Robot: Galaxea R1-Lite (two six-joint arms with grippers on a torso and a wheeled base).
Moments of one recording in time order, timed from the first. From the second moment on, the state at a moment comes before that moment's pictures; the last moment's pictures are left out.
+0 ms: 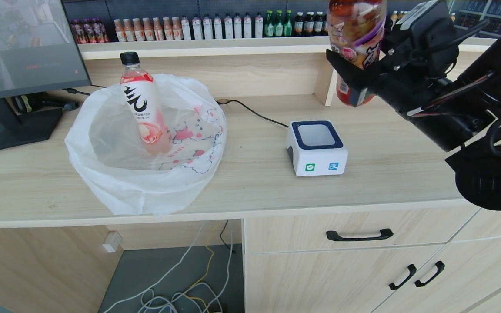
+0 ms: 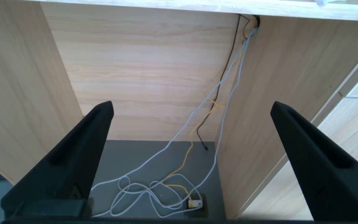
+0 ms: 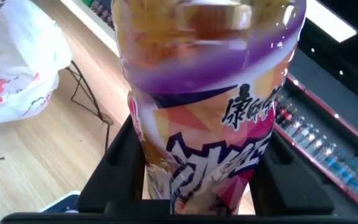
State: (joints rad) left arm 0.00 0.00 0.00 0.00 0.00 0.00; right arm 0.42 1.77 -1.14 -1.17 0.18 -0.64
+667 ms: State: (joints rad) left arm 0.00 0.00 0.00 0.00 0.00 0.00; right arm 0.38 1.77 -0.91 -1.43 -0.07 -0.18
